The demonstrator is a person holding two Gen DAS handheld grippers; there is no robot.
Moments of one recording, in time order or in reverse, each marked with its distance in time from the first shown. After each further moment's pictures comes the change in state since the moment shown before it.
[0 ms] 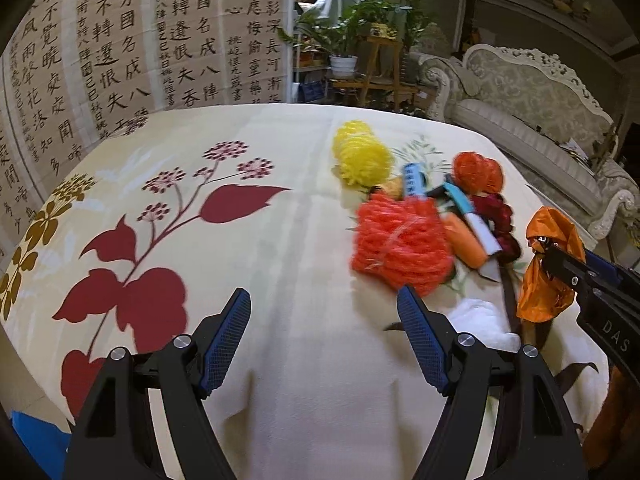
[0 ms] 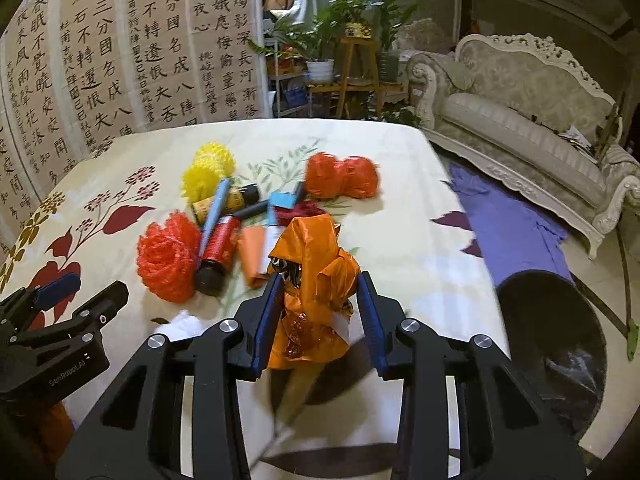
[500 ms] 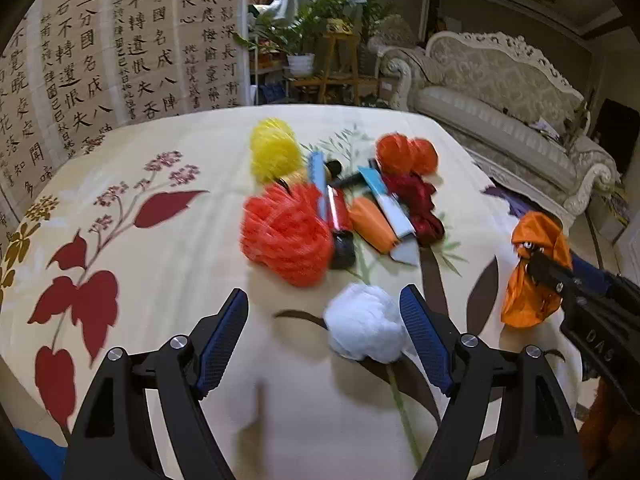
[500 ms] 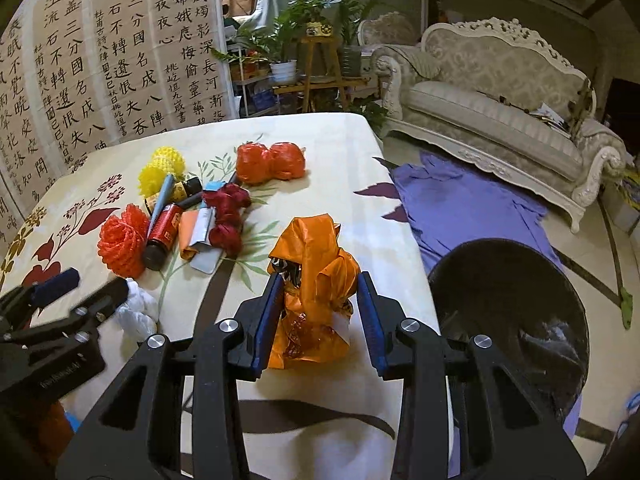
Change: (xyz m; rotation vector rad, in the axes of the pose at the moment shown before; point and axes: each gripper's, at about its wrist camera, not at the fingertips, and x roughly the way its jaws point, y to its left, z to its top) left arm -0.001 -0.060 -0.009 0.082 0.014 -0.077; right arm -0.016 -0.052 -0.026 0.089 -0.001 -0.041
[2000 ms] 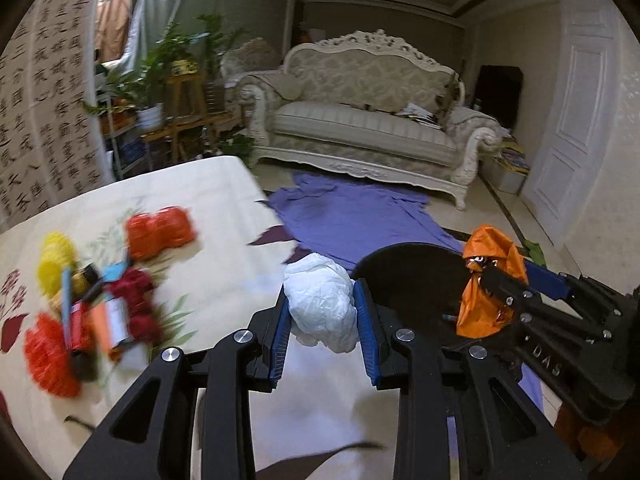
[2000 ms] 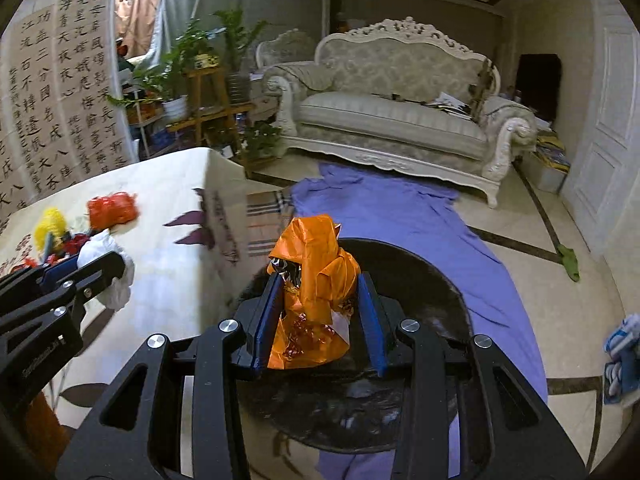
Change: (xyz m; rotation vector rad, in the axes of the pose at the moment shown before) left arm 0.009 -0.168 0.032 0.285 -0.112 -0.388; right arm -0.032 -0.139 -0.012 0.182 -0.085 -0.302
